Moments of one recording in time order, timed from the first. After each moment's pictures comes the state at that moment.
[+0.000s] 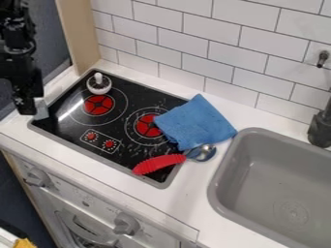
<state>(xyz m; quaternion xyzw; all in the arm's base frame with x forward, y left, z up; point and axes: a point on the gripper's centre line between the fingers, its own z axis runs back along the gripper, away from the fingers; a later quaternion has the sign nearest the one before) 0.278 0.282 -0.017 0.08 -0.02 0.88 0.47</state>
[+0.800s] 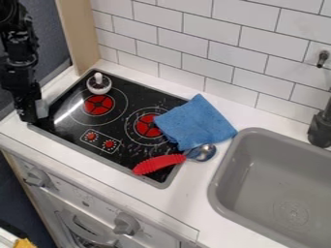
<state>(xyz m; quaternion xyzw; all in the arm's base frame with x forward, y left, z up) 0.270 0.275 -0.035 0.09 0.00 0.88 0.47</state>
